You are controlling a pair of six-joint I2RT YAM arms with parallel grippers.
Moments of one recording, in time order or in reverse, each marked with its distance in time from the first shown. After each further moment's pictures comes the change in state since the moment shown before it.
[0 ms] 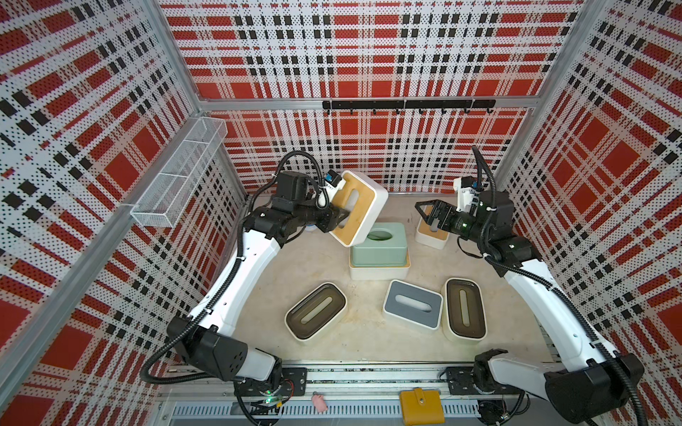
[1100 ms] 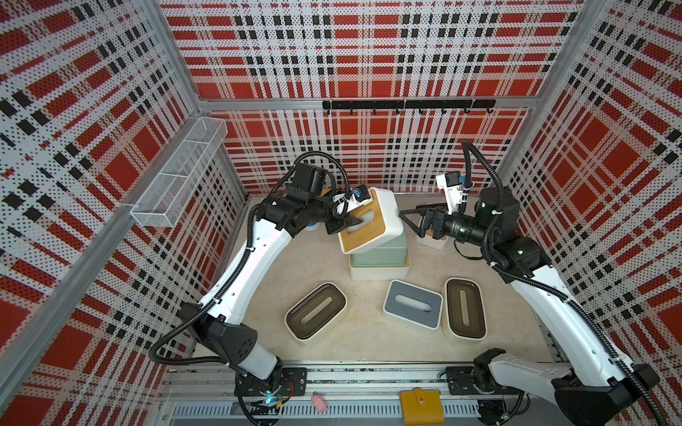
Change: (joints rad) left arm -0.104 0.126 0.229 -0.219 0.016 0.472; right arm 0.141 -0.045 0.109 -0.047 -0.140 -0.143
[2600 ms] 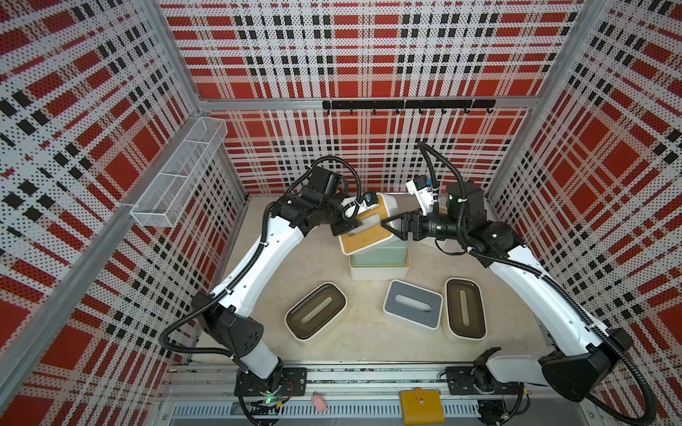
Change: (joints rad) left arm -0.065 0.055 0.017 -0.028 -0.206 -0.004; right arm 0.108 0.171 0.124 -0.157 -0.014 -0.043
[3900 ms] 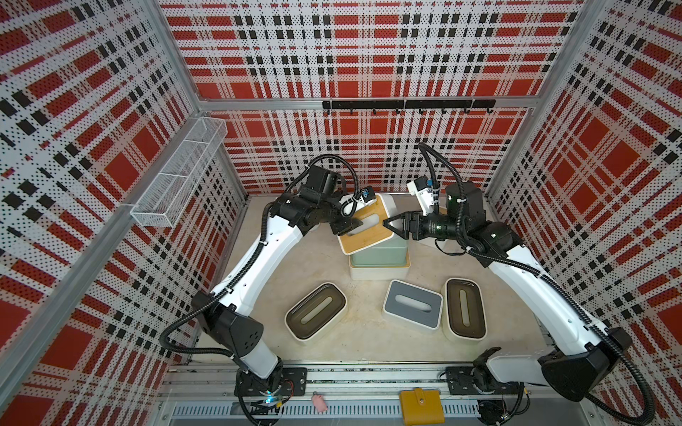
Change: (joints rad) left arm 0.034 0.001 -0.015 0.035 0.032 -0.057; right arm -0.002 0.002 -0.010 0.002 0.001 0.045
